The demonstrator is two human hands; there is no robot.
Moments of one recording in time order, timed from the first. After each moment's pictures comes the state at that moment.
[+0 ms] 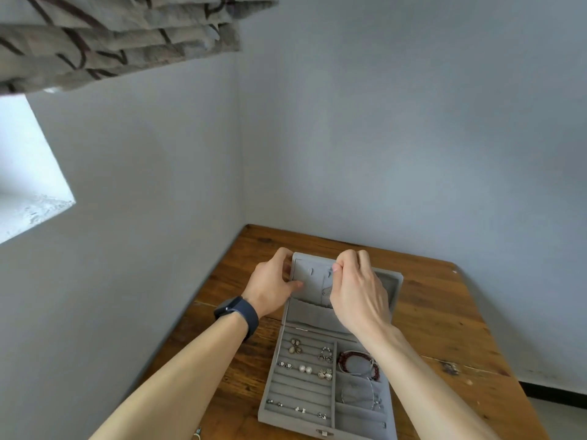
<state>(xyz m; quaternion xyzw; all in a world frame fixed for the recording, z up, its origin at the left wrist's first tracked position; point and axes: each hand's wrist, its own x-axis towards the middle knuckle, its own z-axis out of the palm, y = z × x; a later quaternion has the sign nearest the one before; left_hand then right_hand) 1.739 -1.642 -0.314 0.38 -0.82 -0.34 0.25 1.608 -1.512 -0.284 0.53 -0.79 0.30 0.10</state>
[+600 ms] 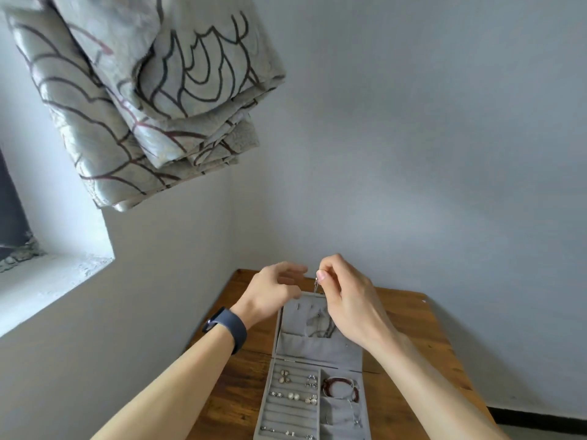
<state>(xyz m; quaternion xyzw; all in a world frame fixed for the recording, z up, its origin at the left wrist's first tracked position) 1.756 -1.583 -0.194 0.29 -0.82 -0.41 0.26 1.621 -1.448 -0.189 0.63 -0.65 0.42 0.09</state>
